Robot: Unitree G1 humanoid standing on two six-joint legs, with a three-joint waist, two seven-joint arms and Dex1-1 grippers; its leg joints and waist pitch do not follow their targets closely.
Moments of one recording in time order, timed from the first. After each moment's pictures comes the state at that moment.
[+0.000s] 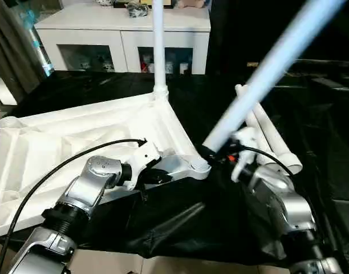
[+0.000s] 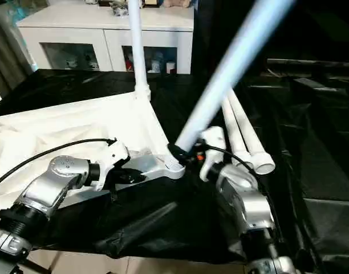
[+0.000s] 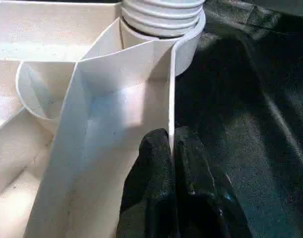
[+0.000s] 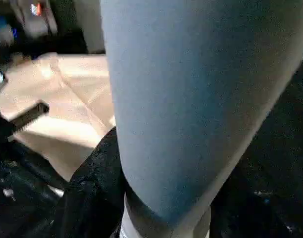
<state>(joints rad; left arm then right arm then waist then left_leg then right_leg) -0.51 0.39 -0.30 0.43 -0.04 0.29 -1.02 -0.36 -0.21 0.09 0.30 0.25 0.22 0.66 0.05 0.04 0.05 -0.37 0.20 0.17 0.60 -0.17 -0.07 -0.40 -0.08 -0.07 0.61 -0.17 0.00</state>
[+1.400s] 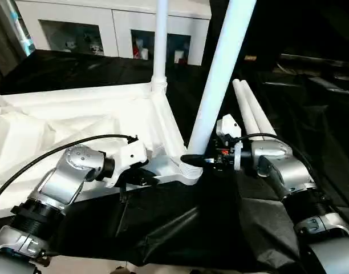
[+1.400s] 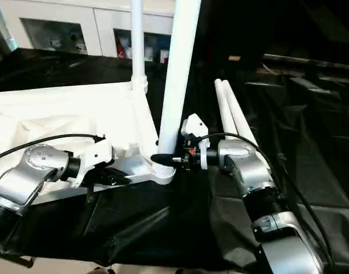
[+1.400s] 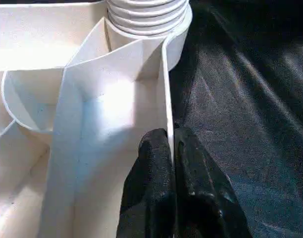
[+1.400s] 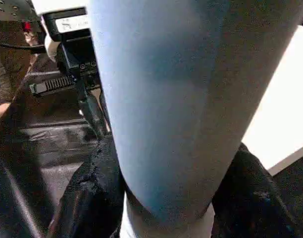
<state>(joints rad) -0.49 0.58 -0.33 0.24 -0.05 0.31 -1.22 -0.62 -0.32 0.20 0.55 0.23 0.14 1.22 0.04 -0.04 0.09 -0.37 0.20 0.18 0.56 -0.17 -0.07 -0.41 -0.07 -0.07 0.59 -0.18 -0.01</state>
